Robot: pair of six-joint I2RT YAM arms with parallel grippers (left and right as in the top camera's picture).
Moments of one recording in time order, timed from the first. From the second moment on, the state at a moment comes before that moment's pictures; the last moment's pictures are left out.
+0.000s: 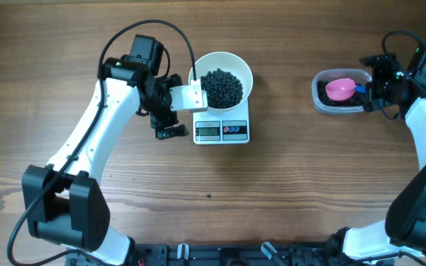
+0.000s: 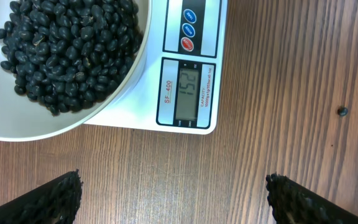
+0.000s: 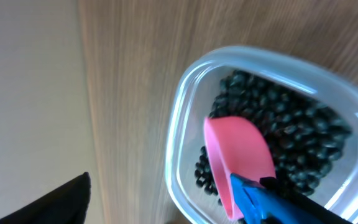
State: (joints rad) left arm -0.24 1.73 1.40 -1.06 0.39 1.22; right arm -0.35 1.68 1.16 -0.41 -0.37 1.13
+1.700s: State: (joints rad) left arm -0.24 1.73 1.40 -1.06 0.39 1.22; right arm -0.42 1.67 1.16 -0.75 -0.22 1.11
